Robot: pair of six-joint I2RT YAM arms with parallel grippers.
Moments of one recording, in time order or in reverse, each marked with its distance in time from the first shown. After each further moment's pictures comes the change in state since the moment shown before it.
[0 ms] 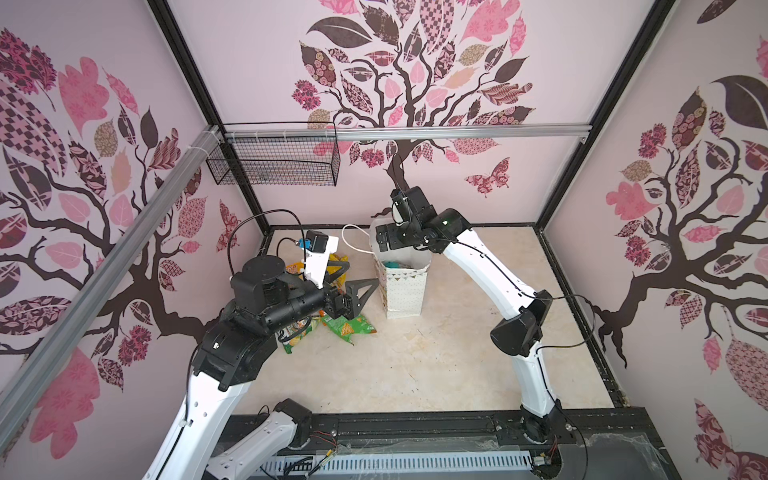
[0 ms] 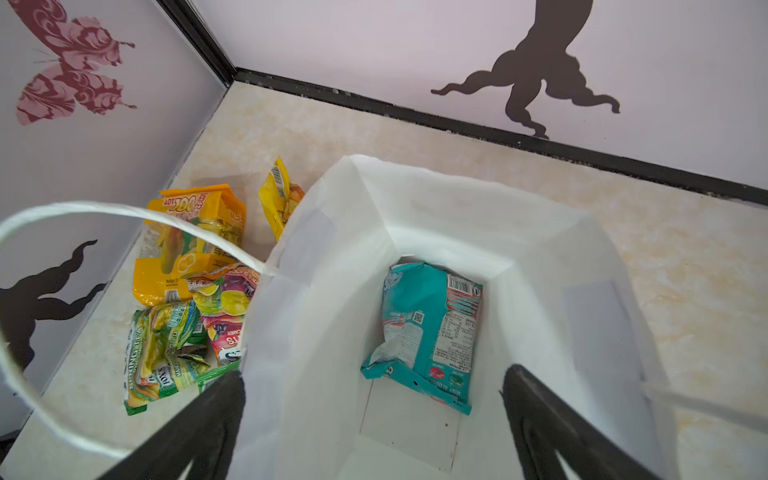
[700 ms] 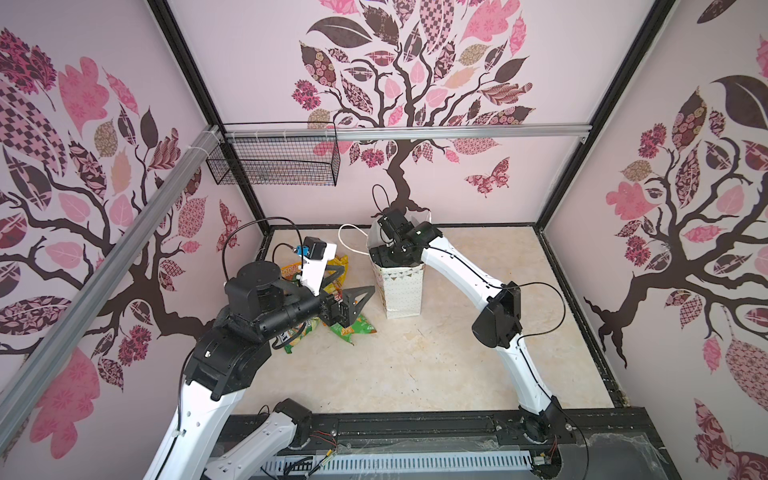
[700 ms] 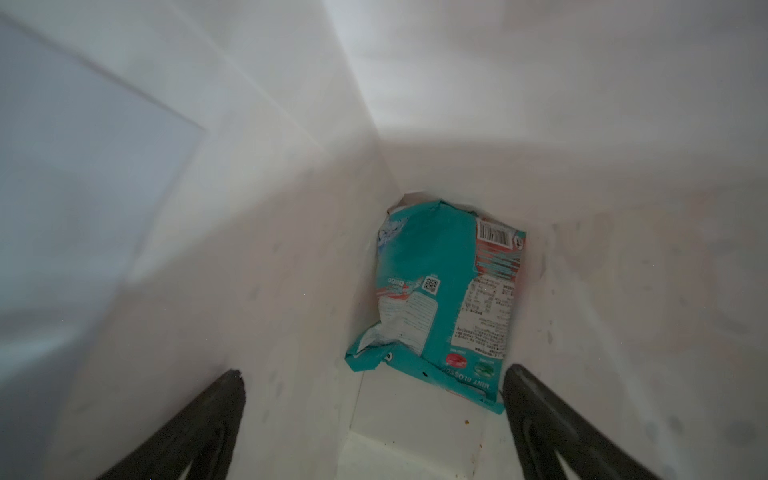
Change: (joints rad) left arm 0.000 -0.031 0.002 -0.057 -0.022 0.060; right arm -0.010 0.173 -0.043 -0.021 -0.059 0.033
